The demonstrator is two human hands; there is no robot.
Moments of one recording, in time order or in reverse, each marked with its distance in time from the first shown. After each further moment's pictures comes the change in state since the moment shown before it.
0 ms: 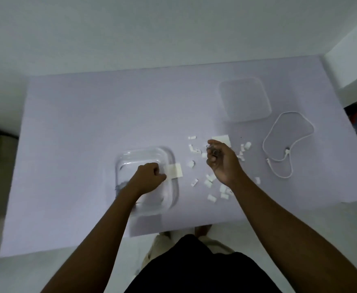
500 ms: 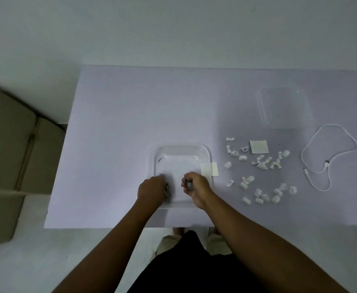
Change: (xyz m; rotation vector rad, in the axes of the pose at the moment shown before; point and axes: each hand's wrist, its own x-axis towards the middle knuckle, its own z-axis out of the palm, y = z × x) left_hand -0.057 -0.102 -0.021 0.572 0.048 -0.111; right_hand -0.010 0.188 0.111 -0.358 0.158 0.312
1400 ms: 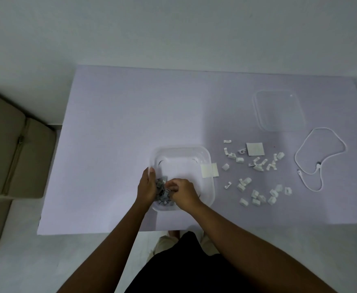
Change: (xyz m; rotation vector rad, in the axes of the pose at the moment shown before) left_hand 0.014 -0.016 0.016 -1.229 0.179 -0.234; right_hand -0.013 0.022 0.030 -0.936 -0.048 -0.471
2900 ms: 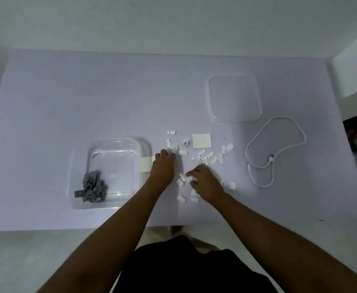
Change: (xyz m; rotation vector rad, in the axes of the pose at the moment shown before) left_hand 0.007 0.075 0.278 0.918 -0.104 0.428; right_hand 0.011 0.209 -0.252 -0.426 0.067 -0.296
